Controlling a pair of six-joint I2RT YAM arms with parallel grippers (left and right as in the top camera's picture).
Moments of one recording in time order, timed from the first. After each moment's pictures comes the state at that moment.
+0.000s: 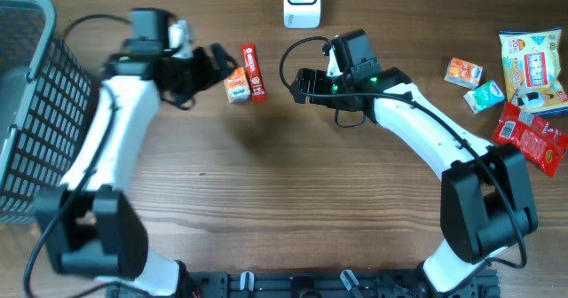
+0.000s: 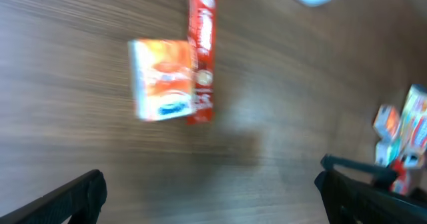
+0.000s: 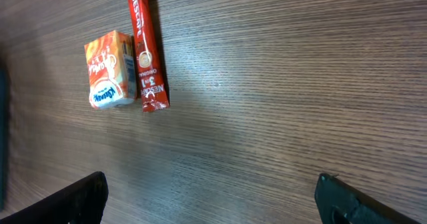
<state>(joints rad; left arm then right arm) -0.09 1.72 1.36 -0.72 0.38 -0.47 0.41 1.83 1.26 -0.43 -0.28 0.52</state>
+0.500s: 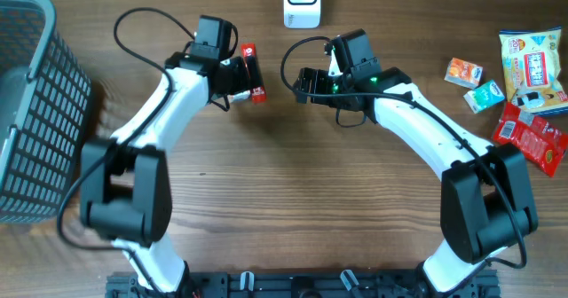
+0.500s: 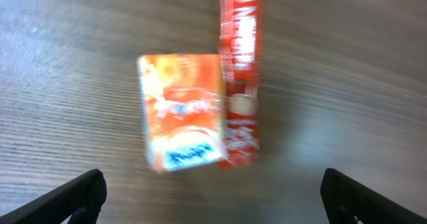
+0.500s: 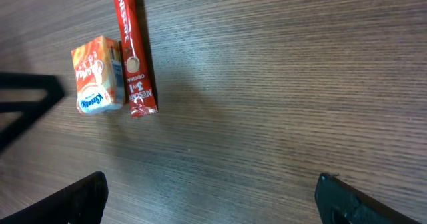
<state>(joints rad) -0.24 1.90 1.36 -0.59 0.05 -0.52 0.41 1.83 1.26 -0.44 -0.24 0.52</state>
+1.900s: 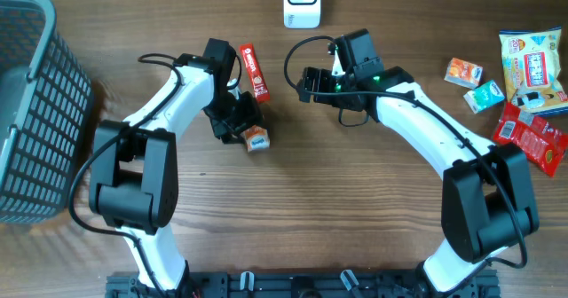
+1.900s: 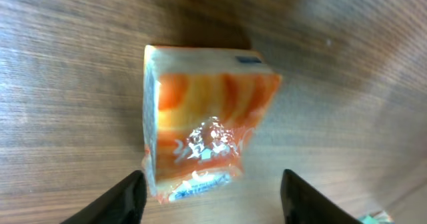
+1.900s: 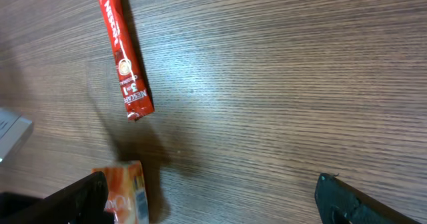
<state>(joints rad) -0.24 1.98 1.36 -0.98 0.44 -0.59 0.39 1.83 1.26 -0.45 -0.22 0.52</state>
